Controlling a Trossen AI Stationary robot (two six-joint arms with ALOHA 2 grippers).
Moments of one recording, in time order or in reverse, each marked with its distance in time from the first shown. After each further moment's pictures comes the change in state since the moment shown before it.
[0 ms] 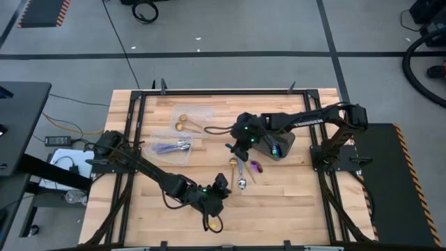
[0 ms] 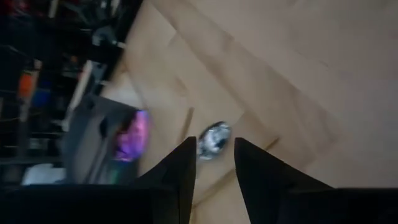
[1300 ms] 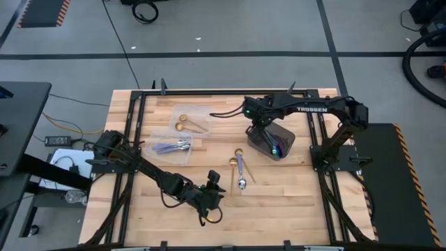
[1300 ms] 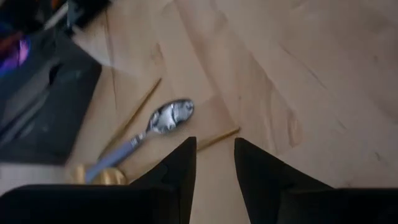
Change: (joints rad) left arm -0.001 -0.004 -0.159 0.151 0.044 -0.369; right arm -0.158 -0.013 0.240 -0.736 0.503 -0.040
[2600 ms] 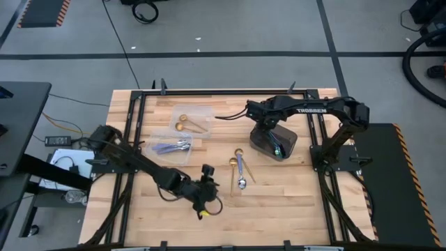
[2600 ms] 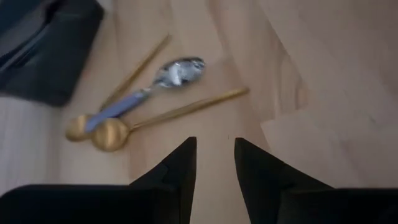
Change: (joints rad) left arm 0.036 -0.082 -0.001 -0.207 0.021 -0.161; right arm -0.022 -0.010 -0.107 -0.034 -0.012 0.096
